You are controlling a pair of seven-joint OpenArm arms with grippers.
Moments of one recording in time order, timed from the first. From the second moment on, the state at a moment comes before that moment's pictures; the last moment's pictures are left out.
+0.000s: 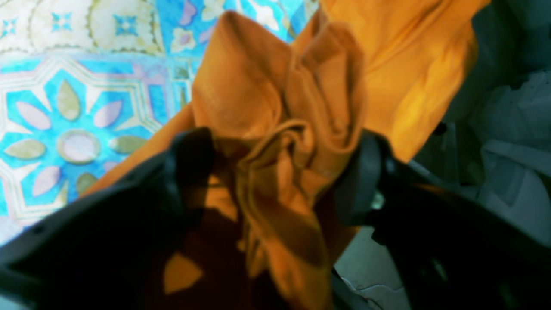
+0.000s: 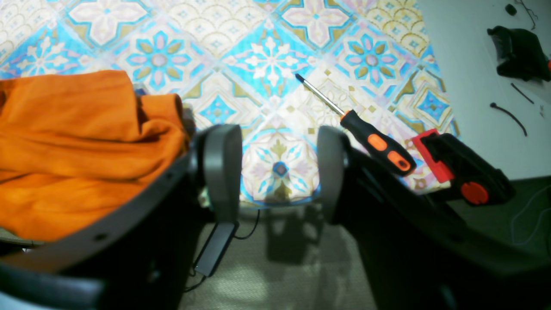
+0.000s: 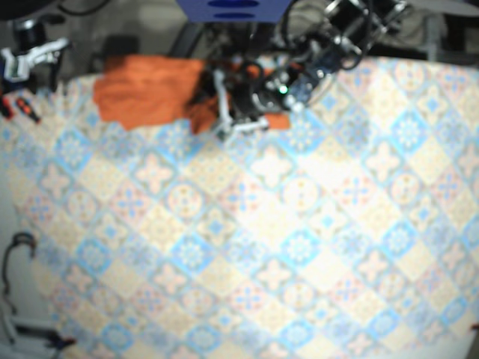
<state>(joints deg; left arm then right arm) 3.2 -12.1 40.6 86.8 -26.1 -15.5 39.8 -48.2 16.5 35.5 92.3 16.9 28.1 5.8</state>
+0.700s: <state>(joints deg) 2.9 -17.4 36.4 96.2 -26.7 -15.8 35.4 -48.2 16.5 35.4 92.3 16.9 28.1 5.8</state>
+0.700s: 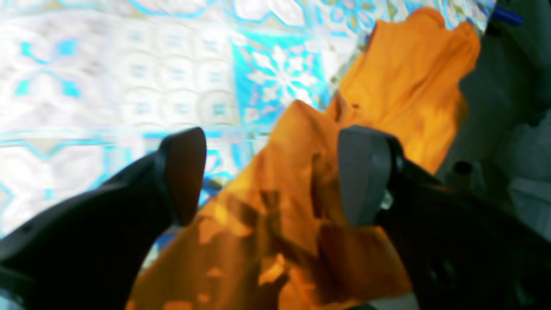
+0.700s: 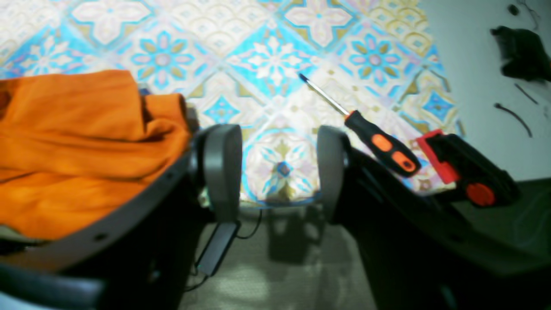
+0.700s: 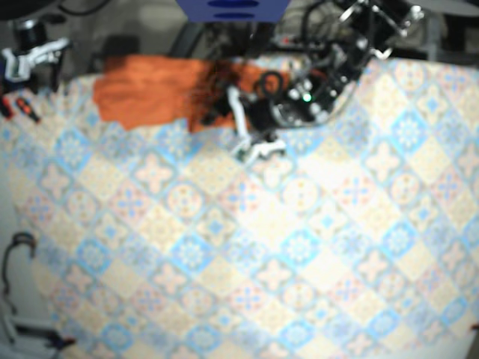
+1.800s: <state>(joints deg) 4.4 -16.9 33.5 78.2 -32.7 -17.0 32.0 -46.5 13.2 31.9 92.3 4.4 28.0 6.0</state>
